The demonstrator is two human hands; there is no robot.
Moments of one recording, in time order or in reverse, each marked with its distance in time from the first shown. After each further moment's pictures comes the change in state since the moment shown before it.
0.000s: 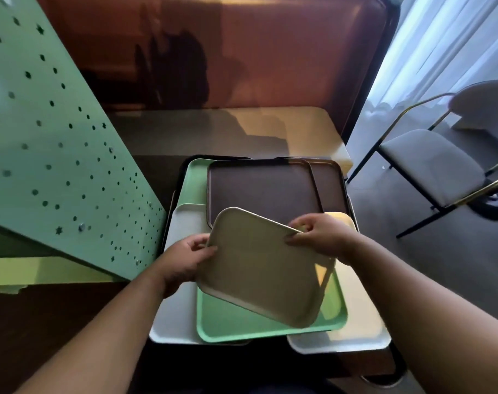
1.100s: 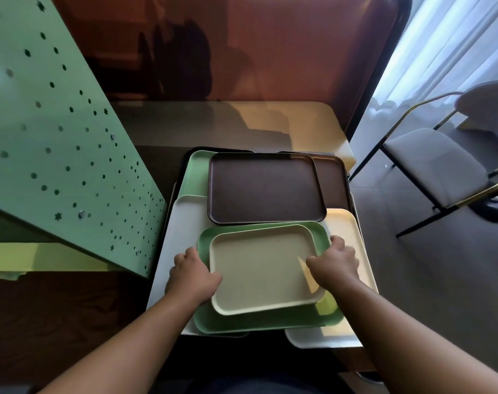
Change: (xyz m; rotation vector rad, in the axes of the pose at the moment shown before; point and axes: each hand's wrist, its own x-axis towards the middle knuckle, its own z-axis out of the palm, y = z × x) left_hand -0.005 -0.044 0.034 0.850 0.383 -0.132; right_hand -0.011 0.059 0.049 -0.217 0.413 0.439
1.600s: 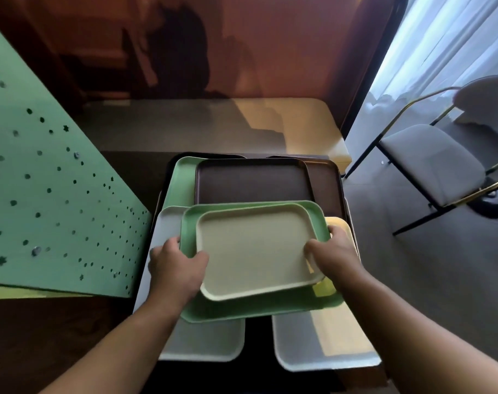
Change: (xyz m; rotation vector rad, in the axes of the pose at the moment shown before) left_hand 0.009 0.036 -0.030 -0.388 0.166 -0.004; right_hand 0.024 -0.030 -0.042 0.370 -0.067 -0.013
